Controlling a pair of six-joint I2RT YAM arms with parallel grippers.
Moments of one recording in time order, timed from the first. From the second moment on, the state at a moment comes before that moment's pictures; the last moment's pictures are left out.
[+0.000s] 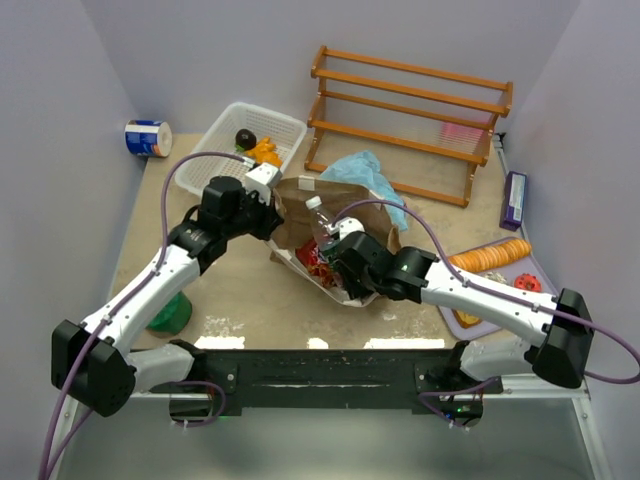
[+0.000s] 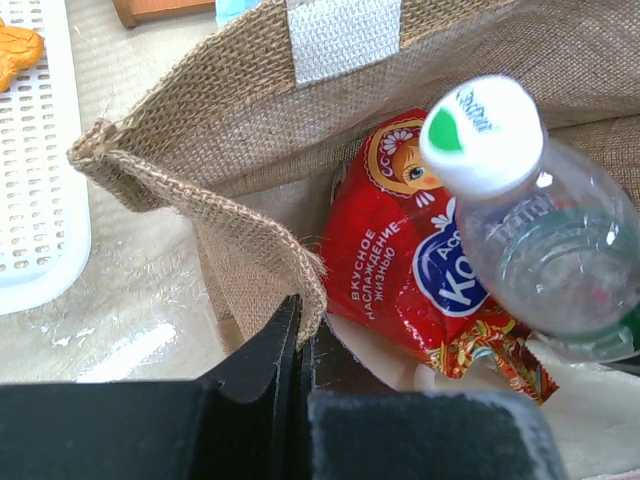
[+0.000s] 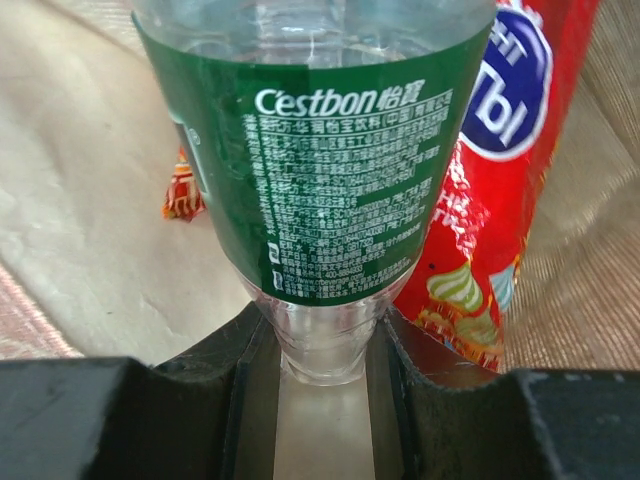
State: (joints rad) left arm -0.45 1.19 0.97 -0.28 0.22 -0.07; right arm 1.03 1.29 1.05 -0.71 0.30 0.40
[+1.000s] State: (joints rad) left arm -0.45 1.17 0.96 -0.29 0.22 -0.07; right arm 1.03 1.42 1.22 -0.95 0.35 0.40
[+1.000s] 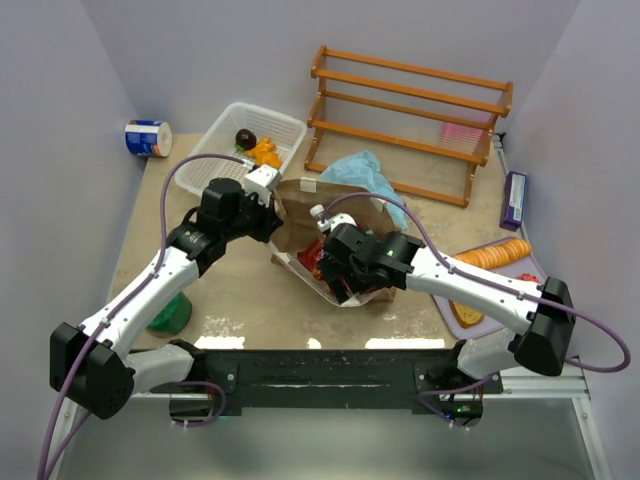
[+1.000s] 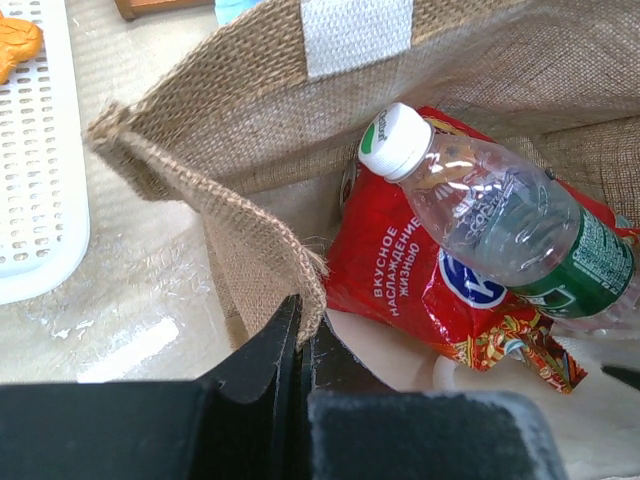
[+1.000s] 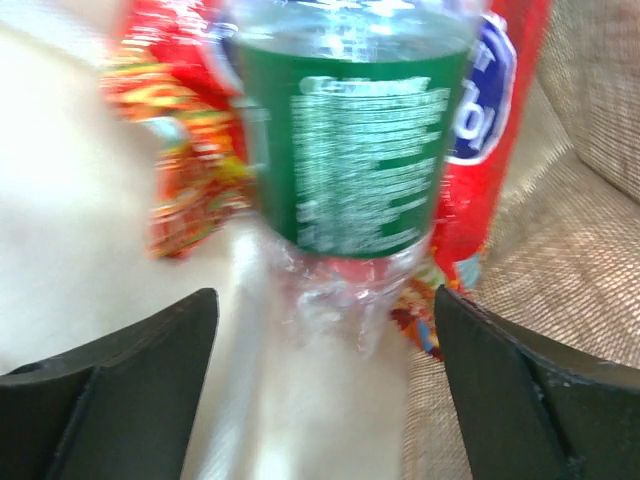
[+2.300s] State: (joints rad) left arm -0.44 1.18 1.07 -0.39 0.26 -0.10; right arm 1.00 1.30 1.50 -1.21 0.67 0.60
